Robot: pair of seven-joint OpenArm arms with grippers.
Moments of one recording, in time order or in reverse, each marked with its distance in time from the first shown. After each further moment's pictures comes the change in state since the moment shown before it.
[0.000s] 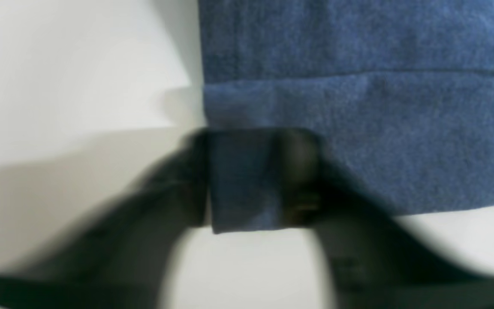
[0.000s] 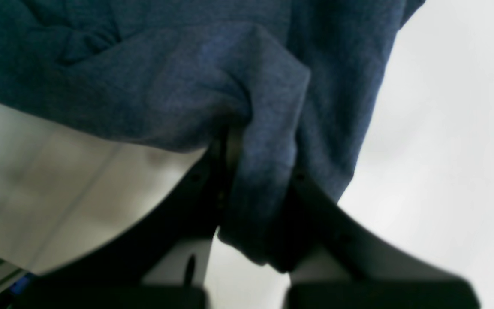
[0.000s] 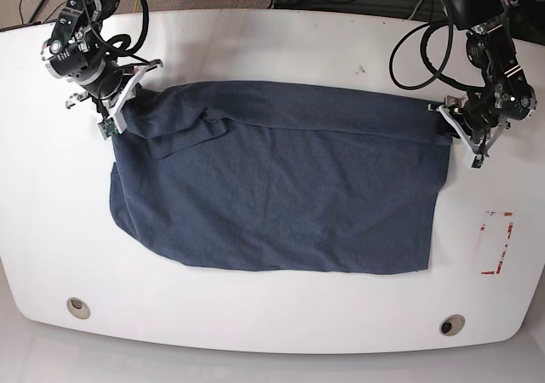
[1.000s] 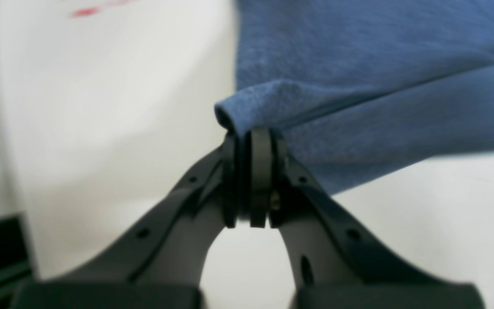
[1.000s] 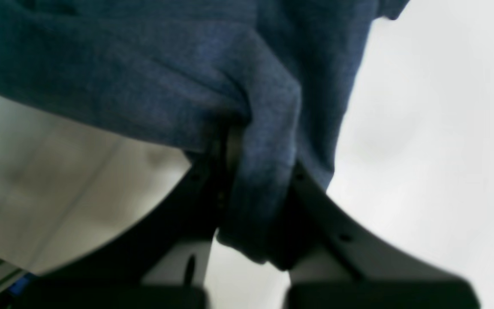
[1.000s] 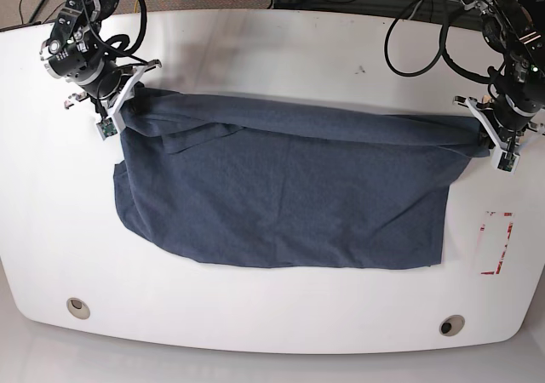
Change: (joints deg) left arm 5.1 -0.1 -5.9 26.7 -0.3 -3.7 6.4; right arm 0.7 0.0 0.4 0.0 0.0 0.0 0.0
